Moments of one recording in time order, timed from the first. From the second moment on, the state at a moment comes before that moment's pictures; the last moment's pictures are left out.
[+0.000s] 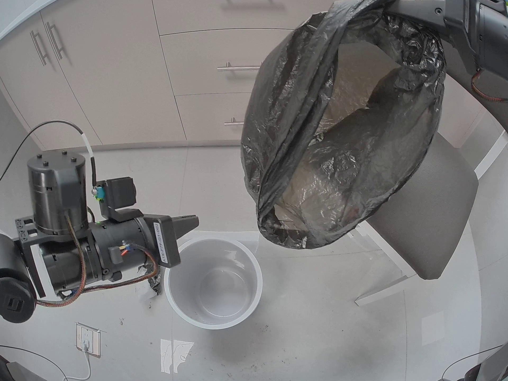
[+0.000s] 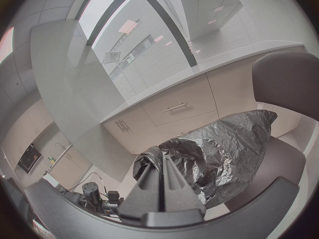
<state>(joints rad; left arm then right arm) -0.61 1.45 -0.67 -0.47 -0.07 -0.36 0.90 1.43 -1.58 0.06 -0.34 0.25</state>
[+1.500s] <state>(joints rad) -0.87 1.85 -0.65 -1.17 0.52 -0.28 1.03 1.52 -1.75 0.04 -0.43 0.26</state>
